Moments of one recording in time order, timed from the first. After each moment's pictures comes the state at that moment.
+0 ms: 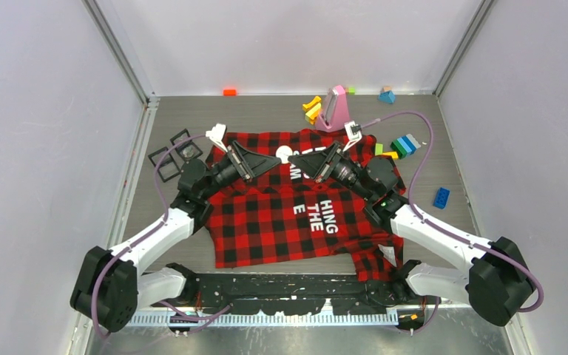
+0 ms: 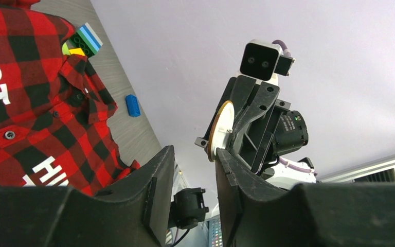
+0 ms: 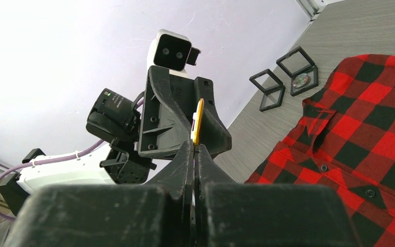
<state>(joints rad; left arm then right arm) -0.45 1.12 0.57 0.74 0.54 -1.24 0.67 1.14 0.66 0.70 -0.30 0.91</state>
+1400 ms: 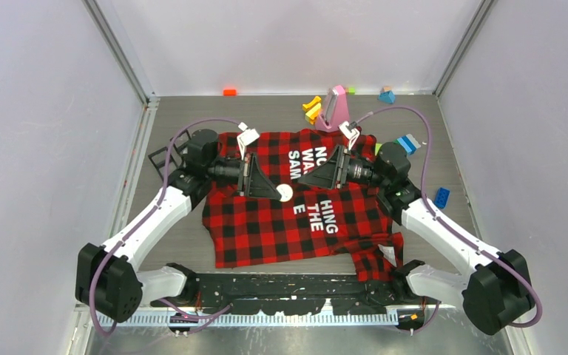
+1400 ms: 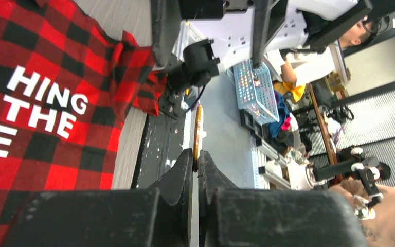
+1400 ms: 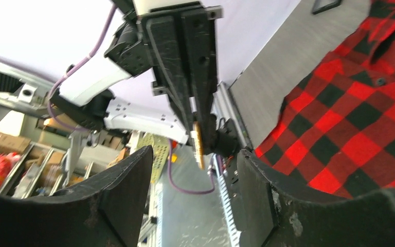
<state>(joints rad) -0.42 1.19 0.90 0.00 1.20 -0.56 0.46 1.10 0.71 0.44 -0.84 0.99</state>
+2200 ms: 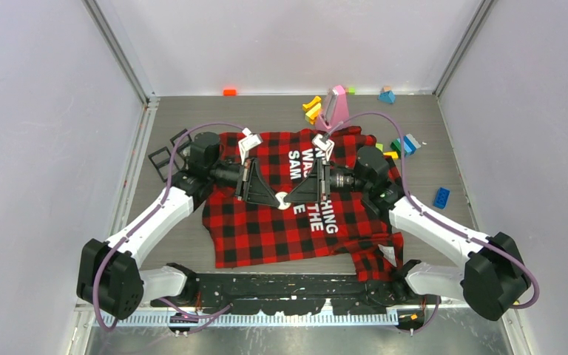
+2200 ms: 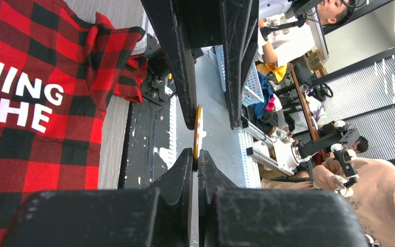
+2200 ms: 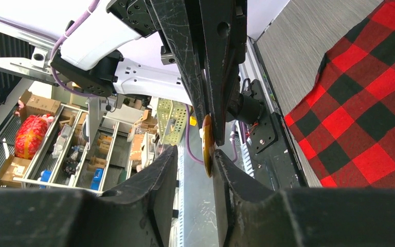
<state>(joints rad) -0.42 1.22 0.86 0.00 1.33 -0.52 0.62 1.18 0.74 0.42 -0.92 1.02</state>
